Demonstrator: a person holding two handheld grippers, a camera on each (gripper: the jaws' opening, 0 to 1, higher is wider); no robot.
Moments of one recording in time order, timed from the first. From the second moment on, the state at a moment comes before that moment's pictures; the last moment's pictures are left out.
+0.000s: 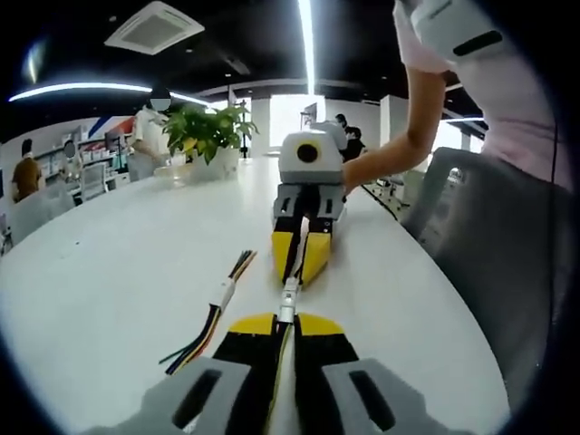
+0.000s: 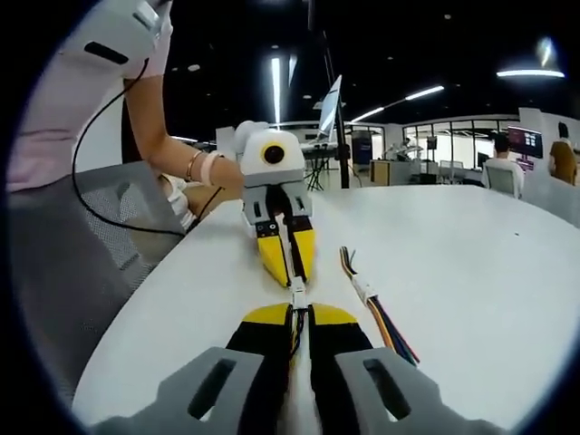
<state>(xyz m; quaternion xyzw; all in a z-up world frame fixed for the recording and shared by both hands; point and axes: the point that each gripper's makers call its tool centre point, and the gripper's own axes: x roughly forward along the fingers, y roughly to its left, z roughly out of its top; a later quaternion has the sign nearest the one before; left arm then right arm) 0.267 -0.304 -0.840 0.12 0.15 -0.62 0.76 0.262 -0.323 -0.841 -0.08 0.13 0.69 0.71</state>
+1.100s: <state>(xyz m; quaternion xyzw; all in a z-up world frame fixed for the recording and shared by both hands) 0.263 -0.310 -0.829 0.04 0.15 -0.63 0.76 0.261 -0.327 -0.838 -0.02 0.14 0.70 0.71</state>
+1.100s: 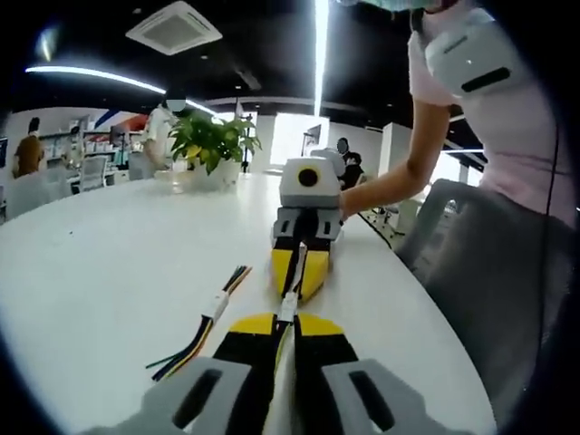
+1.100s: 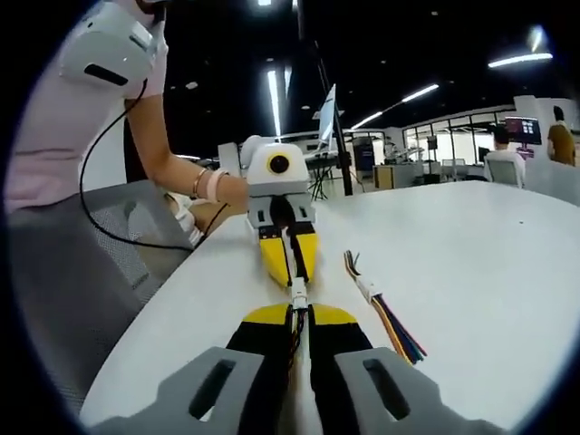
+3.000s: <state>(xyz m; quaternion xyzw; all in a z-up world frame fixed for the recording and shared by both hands) 0.270 -0.317 -0.833 0.06 0.13 -0.62 0.77 0.269 -0.323 -0.842 0.00 0.15 0.68 0.72</state>
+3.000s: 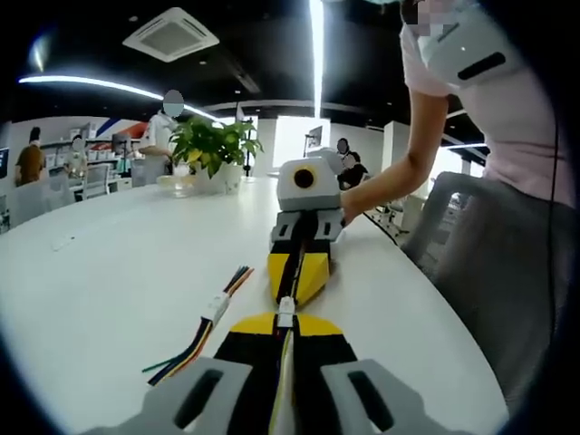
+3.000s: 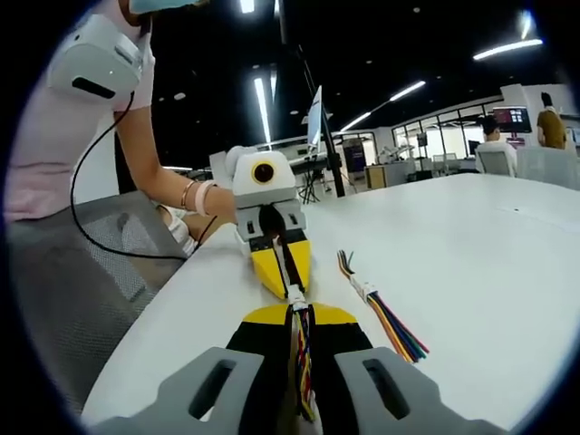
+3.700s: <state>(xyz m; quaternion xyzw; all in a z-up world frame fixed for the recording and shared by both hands) 0.272 -0.317 -0.841 0.09 0.13 -0.61 0.77 0.272 -0.322 -0.846 -0.04 0.13 0.67 0.73</state>
